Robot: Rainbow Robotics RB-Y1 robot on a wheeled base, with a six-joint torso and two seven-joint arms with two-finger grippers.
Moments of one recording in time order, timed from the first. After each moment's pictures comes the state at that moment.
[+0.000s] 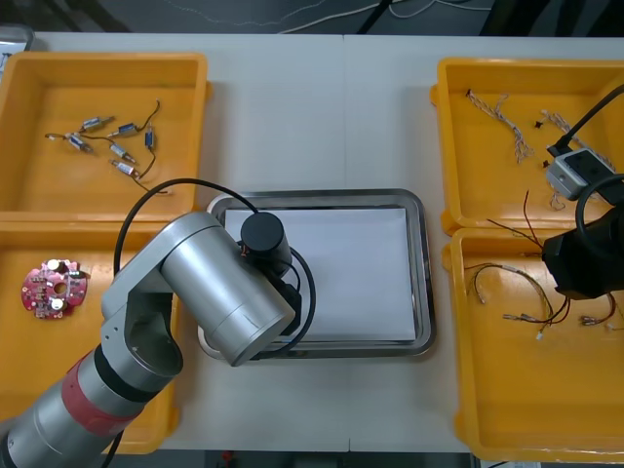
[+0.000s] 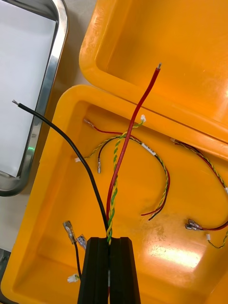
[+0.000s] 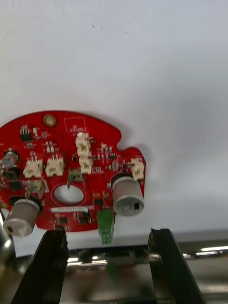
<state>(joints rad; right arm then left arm) -0.25 -0.82 -0.10 -2.39 -0.94 1.92 1.29 -0.37 0.30 -0.63 -2.05 0.20 1.82 -0.75</state>
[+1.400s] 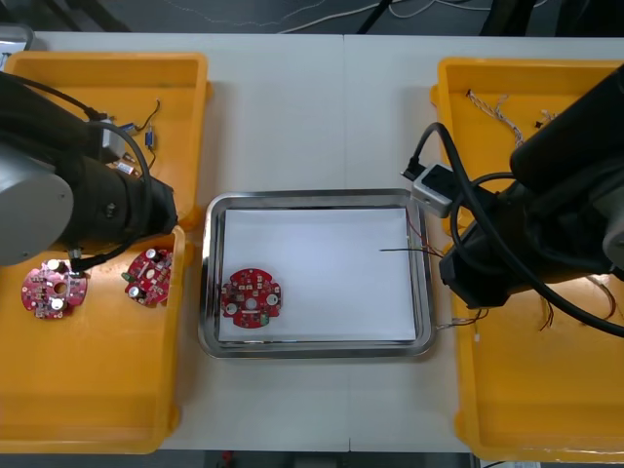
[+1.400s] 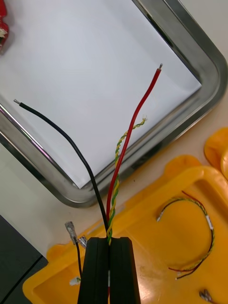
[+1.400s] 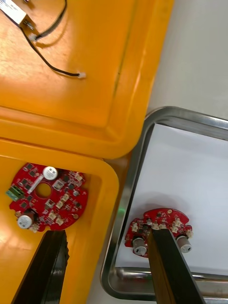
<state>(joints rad) -0.63 -0.81 0.38 -2.36 -0.99 1.89 1.31 -0.38 0.53 -0.04 -2.31 0.54 1.91 -0.75</state>
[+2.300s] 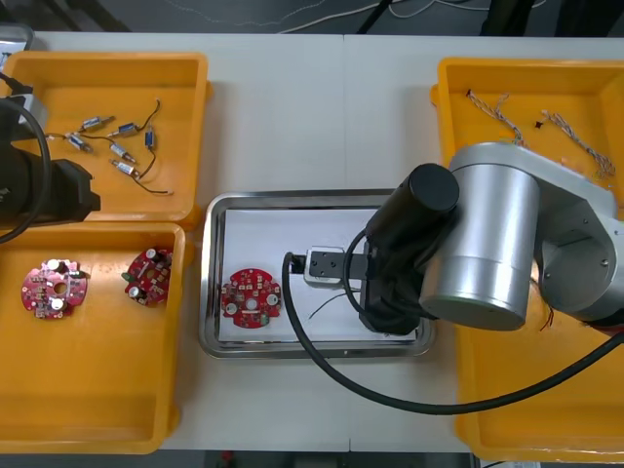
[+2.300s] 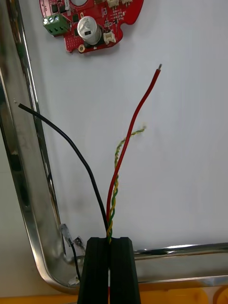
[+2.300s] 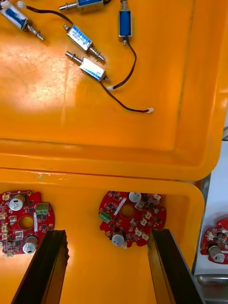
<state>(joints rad) -0.75 -0.69 0.82 -2.18 -0.74 1.66 1.75 -0.34 0.60 0.21 -2.23 0.61 1.91 -1.12</state>
